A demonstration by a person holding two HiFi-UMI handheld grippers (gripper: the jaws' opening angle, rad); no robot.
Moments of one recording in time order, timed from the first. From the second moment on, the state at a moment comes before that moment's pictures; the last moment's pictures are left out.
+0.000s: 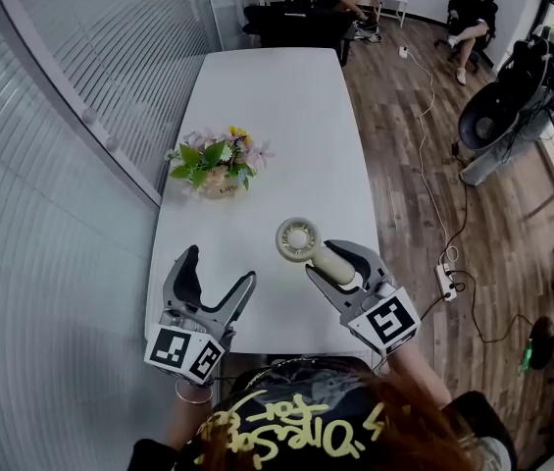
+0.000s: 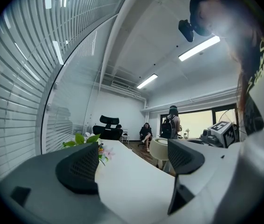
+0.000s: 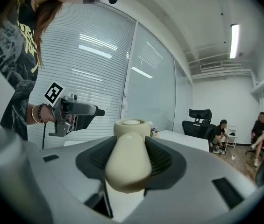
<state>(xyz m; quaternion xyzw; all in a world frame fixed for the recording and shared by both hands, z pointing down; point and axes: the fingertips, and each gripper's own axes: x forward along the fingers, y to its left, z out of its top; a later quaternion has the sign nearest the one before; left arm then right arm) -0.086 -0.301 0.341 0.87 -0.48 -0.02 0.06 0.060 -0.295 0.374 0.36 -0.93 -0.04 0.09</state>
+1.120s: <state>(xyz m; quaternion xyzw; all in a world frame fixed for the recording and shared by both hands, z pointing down) -0.093 -0.298 0.369 0.86 -0.50 -0.02 0.10 0.026 -0.346 0.411 0.32 -0.94 -0.02 0.12</state>
